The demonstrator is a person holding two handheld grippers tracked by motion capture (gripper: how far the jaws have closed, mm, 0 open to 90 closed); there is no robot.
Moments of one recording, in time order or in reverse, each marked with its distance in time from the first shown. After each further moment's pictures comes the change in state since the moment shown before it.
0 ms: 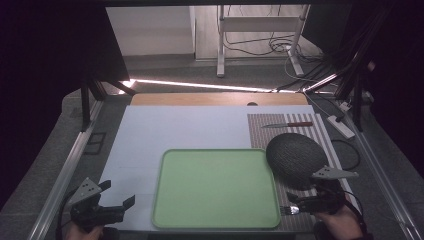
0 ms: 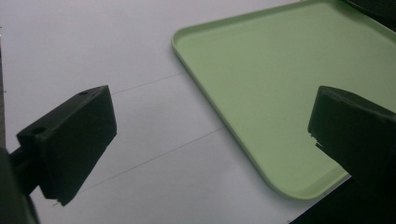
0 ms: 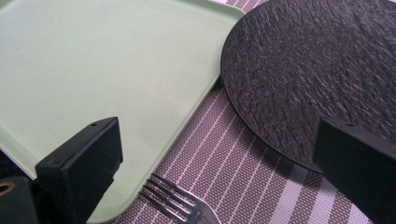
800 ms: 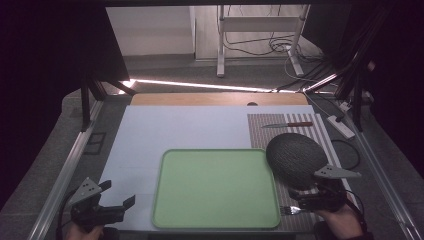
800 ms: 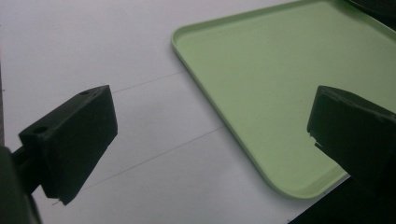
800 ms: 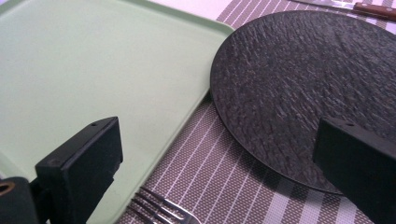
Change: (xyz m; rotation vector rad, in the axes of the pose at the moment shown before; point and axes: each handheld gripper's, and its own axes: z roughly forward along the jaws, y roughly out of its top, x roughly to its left) left arm 0.000 0.000 0.001 0.006 -0.001 -0.002; right arm -0.004 0.002 -0.001 -0.052 -0.033 -0.011
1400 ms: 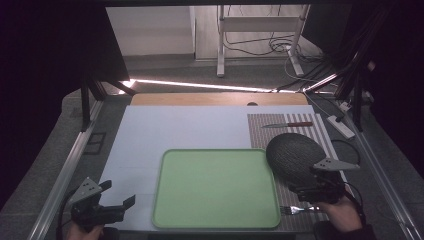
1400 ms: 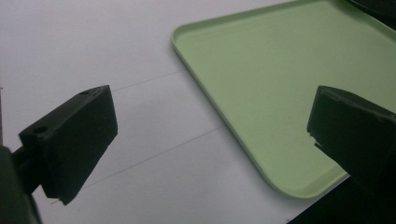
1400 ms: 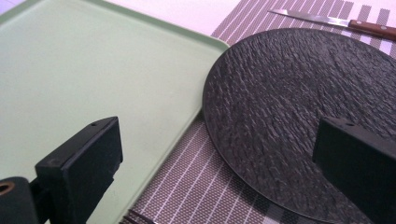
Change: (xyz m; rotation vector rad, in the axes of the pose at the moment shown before) left arm 0.001 0.000 0.001 0.007 -0.004 -0.007; right arm -0.009 0.014 0.007 -0.016 0.008 -0.011
